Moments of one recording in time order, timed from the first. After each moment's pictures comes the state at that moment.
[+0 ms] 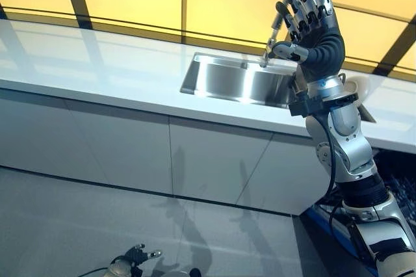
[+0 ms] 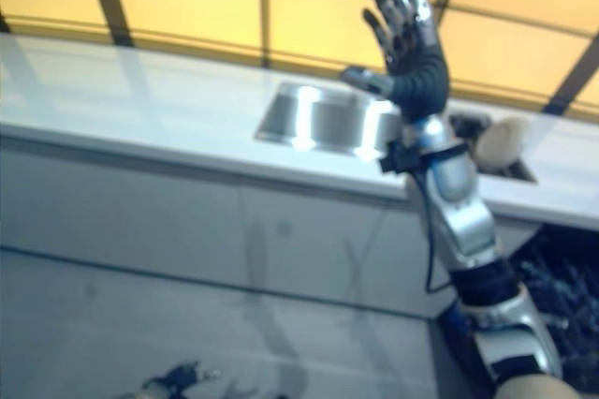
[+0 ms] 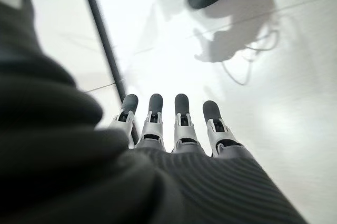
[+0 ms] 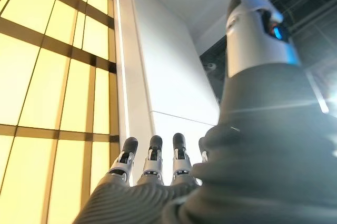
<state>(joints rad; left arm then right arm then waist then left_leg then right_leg) -0.09 0.32 -0.33 1.26 0.01 -0.08 0.00 -0.63 -0.58 0.18 -0.11 0.62 -0.19 -0.11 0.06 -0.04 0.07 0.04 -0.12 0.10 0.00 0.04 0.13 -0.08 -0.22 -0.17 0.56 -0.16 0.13</state>
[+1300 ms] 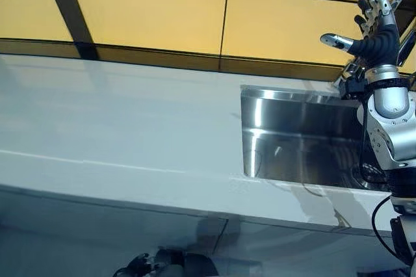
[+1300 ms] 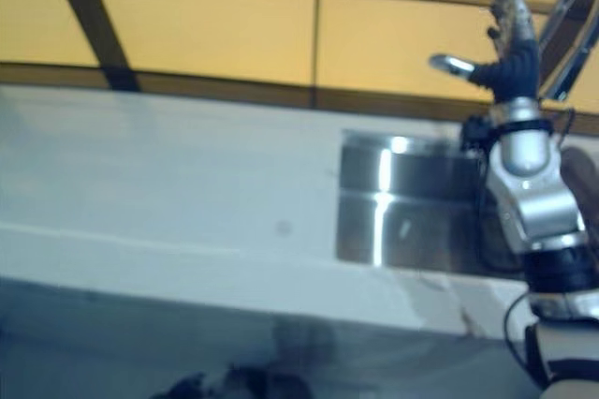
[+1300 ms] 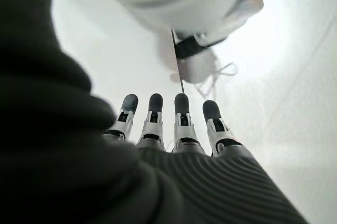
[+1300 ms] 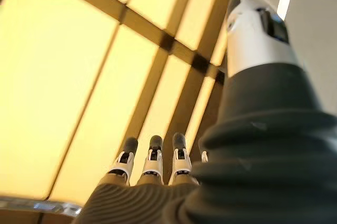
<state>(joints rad) 0.02 0.29 -0.23 1.19 0.02 -0.09 -0.01 -0.62 -0.85 0.04 0.07 0.44 0.05 -0.26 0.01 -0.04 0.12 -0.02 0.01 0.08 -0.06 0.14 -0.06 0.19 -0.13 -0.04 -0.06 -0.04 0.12</state>
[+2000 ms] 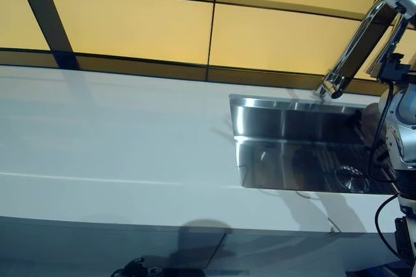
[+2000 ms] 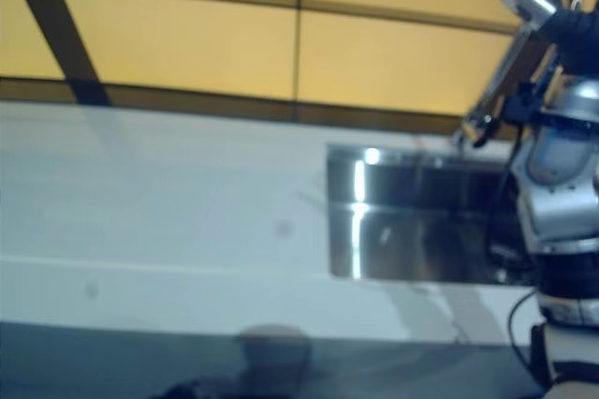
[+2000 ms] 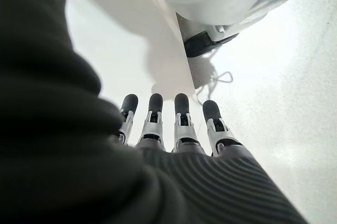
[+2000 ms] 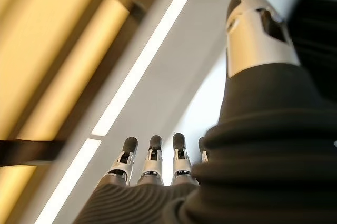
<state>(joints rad) 0.01 0.29 -0.26 1.21 0.02 -0.03 -0.01 -0.61 -0.88 -0.05 -0.11 0.17 -0.35 -0.62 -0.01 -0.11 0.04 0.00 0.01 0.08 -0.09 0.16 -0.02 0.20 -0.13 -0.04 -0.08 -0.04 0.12</state>
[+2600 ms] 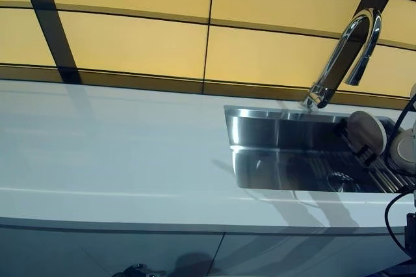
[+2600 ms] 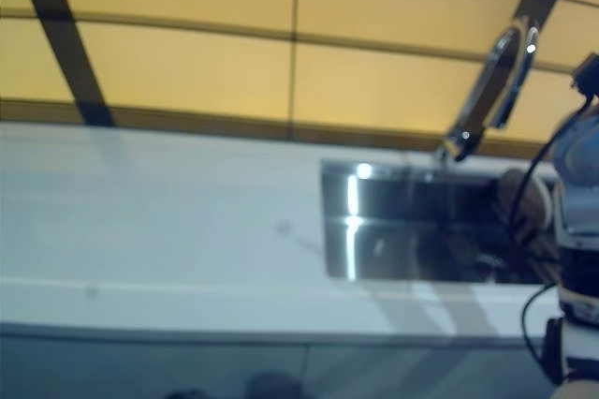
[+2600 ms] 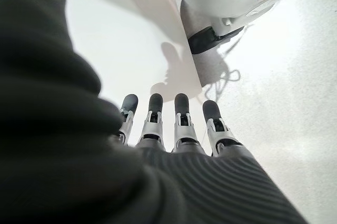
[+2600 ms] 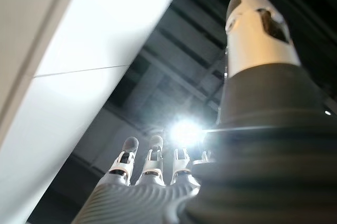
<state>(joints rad) 0.01 0.31 -0.30 1.22 0.02 0.01 -0.02 -0.61 -0.90 -0.18 -0.05 0.13 -0.37 -0.91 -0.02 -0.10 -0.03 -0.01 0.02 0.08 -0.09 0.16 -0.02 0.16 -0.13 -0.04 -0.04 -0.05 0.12</state>
